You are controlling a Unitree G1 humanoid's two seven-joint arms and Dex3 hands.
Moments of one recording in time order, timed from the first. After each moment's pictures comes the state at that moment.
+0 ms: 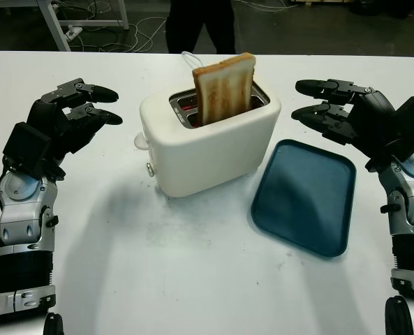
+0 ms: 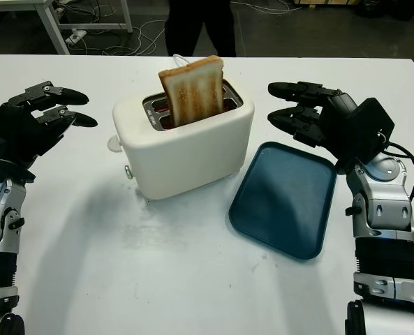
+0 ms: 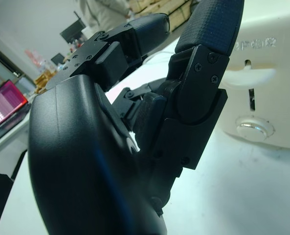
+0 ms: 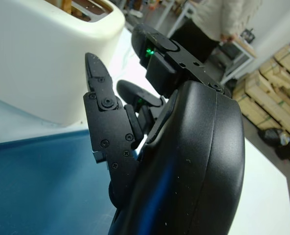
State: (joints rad) left arm -0.37 0.36 0.25 0.11 -0.21 -0.07 -0.31; right arm -0.47 -0.48 -0.19 0.13 0.22 0.24 0.46
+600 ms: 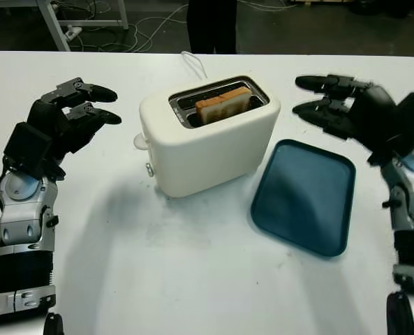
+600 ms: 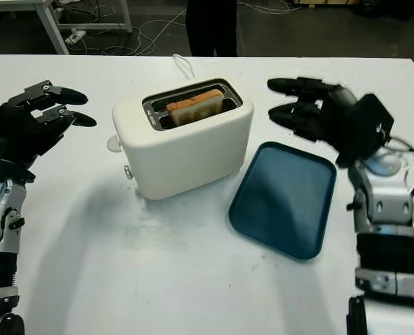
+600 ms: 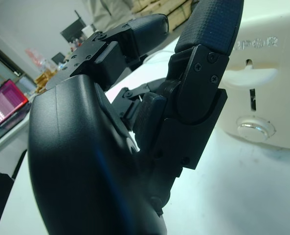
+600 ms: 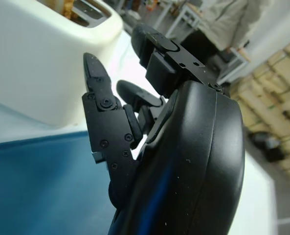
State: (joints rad) left arm -0.37 0.36 0.25 0.11 -0.20 -0.07 -0.30; right arm -0.70 -0.55 -0.16 0.17 0.10 0.16 0.45
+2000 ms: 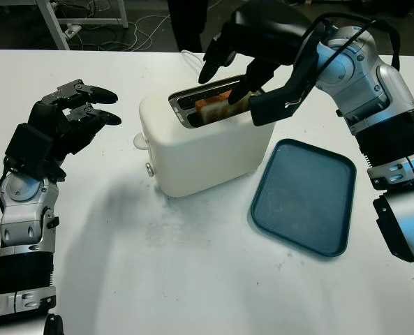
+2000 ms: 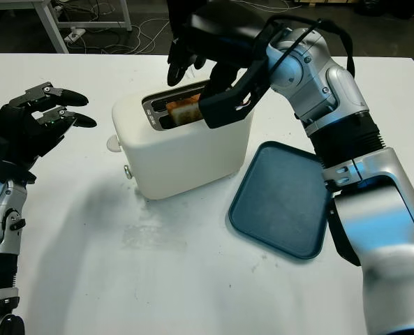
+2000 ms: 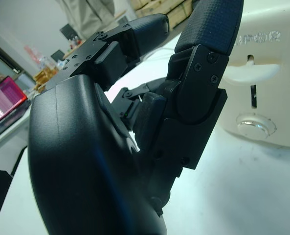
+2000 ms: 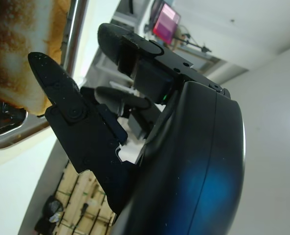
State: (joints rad) left arm -0.36 0.36 0.25 0.11 -0.20 -0.07 -0.29; right arm -1.16 -0.51 0.36 0.57 -0.54 -0.50 0.40
